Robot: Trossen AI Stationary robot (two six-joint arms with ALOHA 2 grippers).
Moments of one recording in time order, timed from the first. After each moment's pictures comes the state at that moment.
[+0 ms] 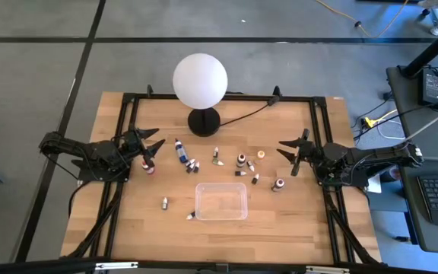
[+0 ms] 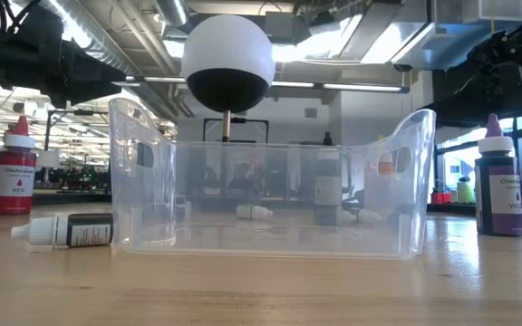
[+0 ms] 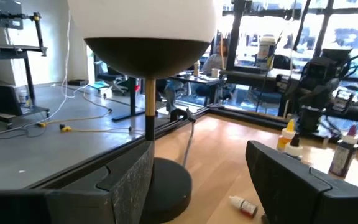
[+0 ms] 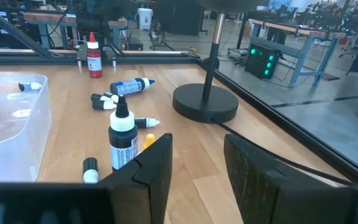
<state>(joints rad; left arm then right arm) -0.23 0.01 0.01 0.09 -0.82 -0.05 0.08 0.21 0.01 0.07 0.43 -0.03</state>
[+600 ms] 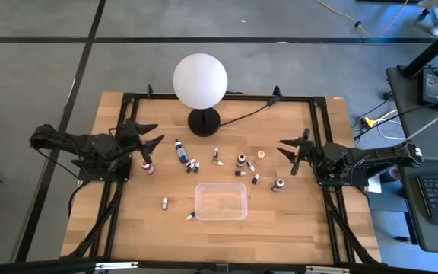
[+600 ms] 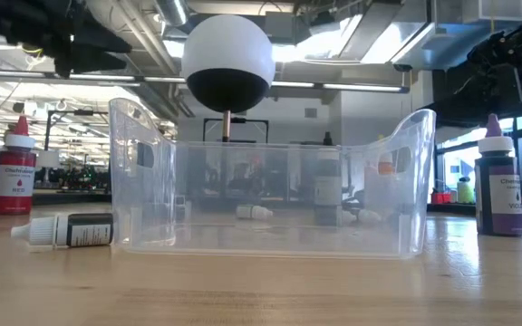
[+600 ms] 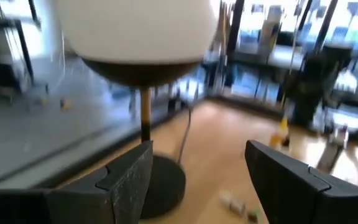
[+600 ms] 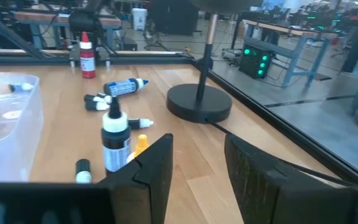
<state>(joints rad) -0.23 0.31 0.35 -0.20 -0.81 -0.23 0.08 0.21 0.01 0.07 0.48 -0.04</state>
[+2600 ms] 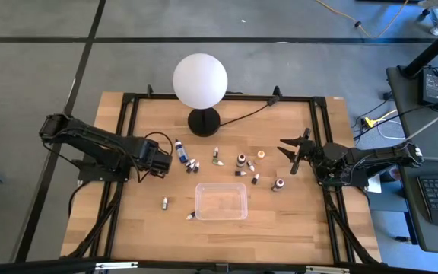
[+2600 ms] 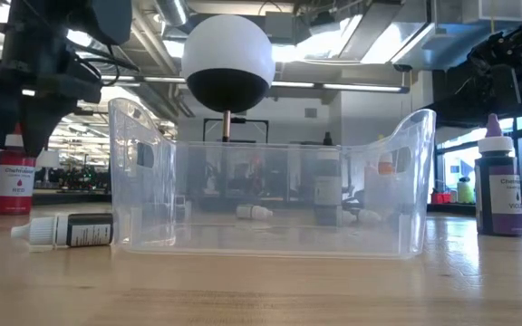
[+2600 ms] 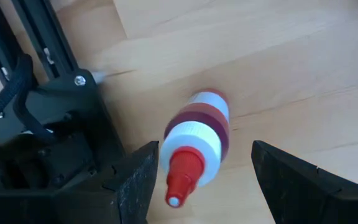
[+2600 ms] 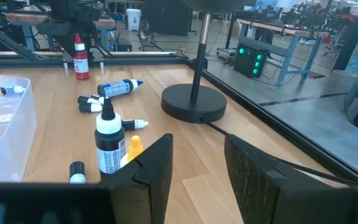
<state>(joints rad) -0.15 1.25 0.81 -1.26 -0.10 -1.42 0.08 0.21 0.01 0.07 0.49 -0.03</state>
